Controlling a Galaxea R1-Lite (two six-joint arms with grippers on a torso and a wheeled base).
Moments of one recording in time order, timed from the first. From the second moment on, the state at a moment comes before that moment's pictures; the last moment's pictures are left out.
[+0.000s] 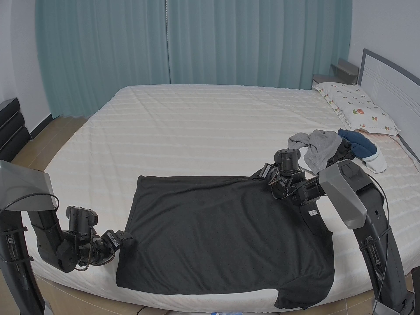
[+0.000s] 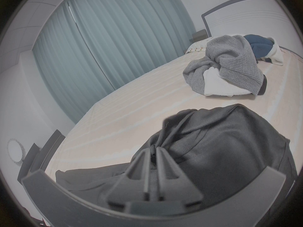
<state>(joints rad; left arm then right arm) -0.08 2.18 -0.32 -1.02 -0.10 -0.82 0.30 2.76 -1.84 -0.54 -0.21 0.58</state>
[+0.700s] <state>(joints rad) -0.08 2.18 -0.32 -1.02 -0.10 -0.82 0.34 2.85 -2.00 -0.66 -0.23 0.57</state>
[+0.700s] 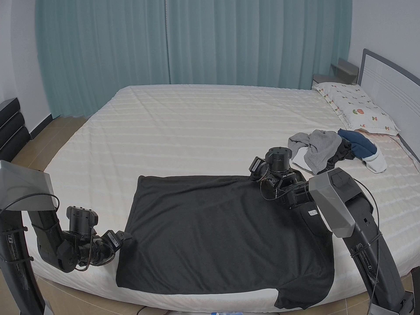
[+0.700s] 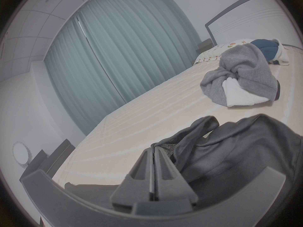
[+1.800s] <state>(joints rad) -0.08 2.16 -0.30 -1.02 -0.12 -0.84 0.26 2.52 -1.35 -0.79 -0.21 0.55</state>
